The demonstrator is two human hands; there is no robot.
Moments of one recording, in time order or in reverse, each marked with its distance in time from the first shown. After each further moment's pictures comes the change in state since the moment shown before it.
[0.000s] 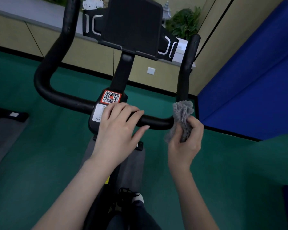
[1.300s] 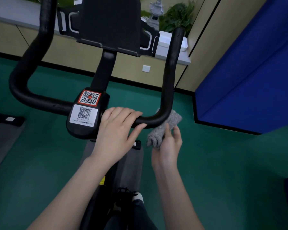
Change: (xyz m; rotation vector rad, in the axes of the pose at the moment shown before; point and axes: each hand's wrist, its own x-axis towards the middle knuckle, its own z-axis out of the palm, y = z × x) left_hand 0.009 0.025 0.033 -0.106 -0.027 0.018; right_hand 0.001 0.002 0.007 0.909 0.049 1.294
